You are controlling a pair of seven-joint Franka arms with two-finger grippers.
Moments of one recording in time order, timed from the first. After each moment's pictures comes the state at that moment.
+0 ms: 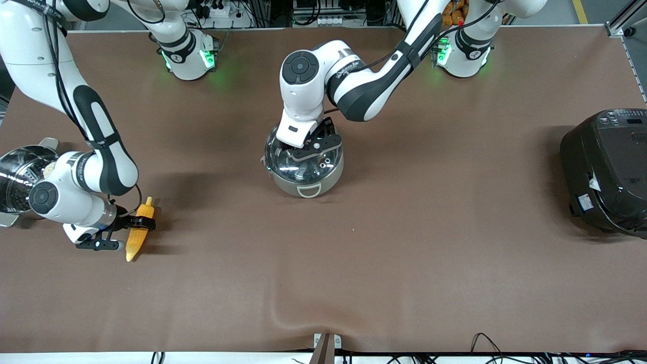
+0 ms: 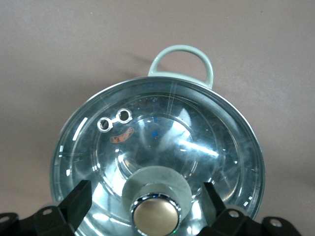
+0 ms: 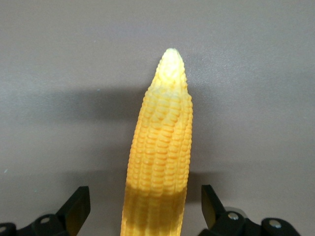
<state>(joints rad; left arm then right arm) -0.78 0.63 -0.18 -1.34 0.06 1.99 -1.31 -0.17 0.64 0.05 -1.78 0.00 2.41 -0.08</state>
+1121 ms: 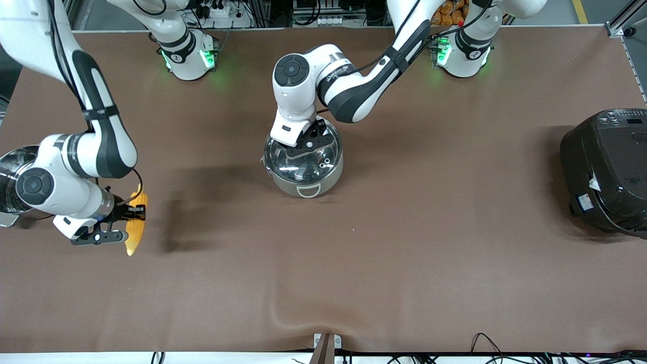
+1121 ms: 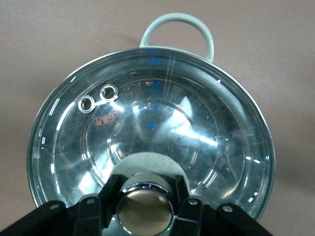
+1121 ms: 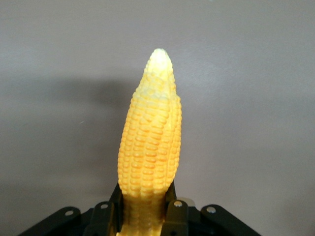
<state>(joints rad) -0.81 0.66 -0.17 -1.33 0.06 2.00 -1.33 -0.08 0.43 0.07 -1.77 -0.09 2.14 -0.07</state>
